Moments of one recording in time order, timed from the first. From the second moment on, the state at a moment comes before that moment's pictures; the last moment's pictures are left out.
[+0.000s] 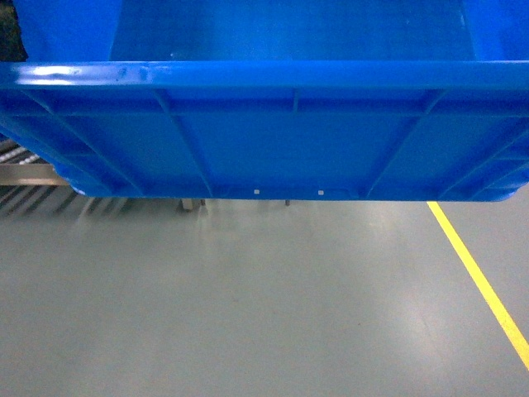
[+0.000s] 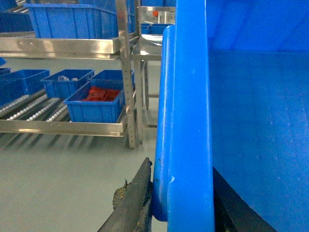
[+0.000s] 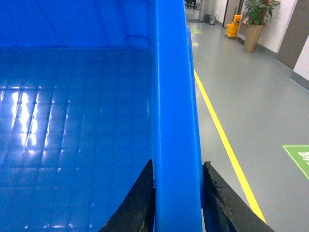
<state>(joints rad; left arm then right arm) -0.18 1.38 0.79 0.57 -0.23 -0.02 0.19 1.35 0.77 0.54 0.25 0.02</state>
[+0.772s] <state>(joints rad) -0.19 1.38 0.79 0.57 -0.23 -0.01 0.19 1.35 0.77 0.54 0.25 0.02</state>
